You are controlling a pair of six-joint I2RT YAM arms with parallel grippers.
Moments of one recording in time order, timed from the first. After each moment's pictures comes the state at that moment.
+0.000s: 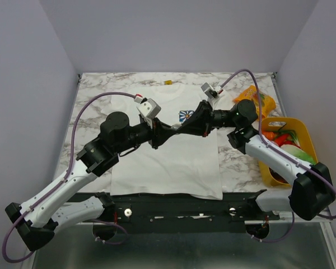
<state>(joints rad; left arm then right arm) -0.80 0.93 1.04 -0.23 0.27 -0.22 0.54 1.32 0.92 0.74 -1.11 0.68</state>
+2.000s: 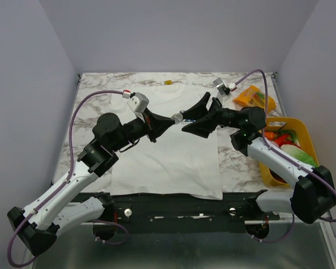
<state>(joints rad) -0.71 0.90 0.94 0.07 0.37 -0.35 0.52 1.28 0.86 0.99 -0.98 0.87</state>
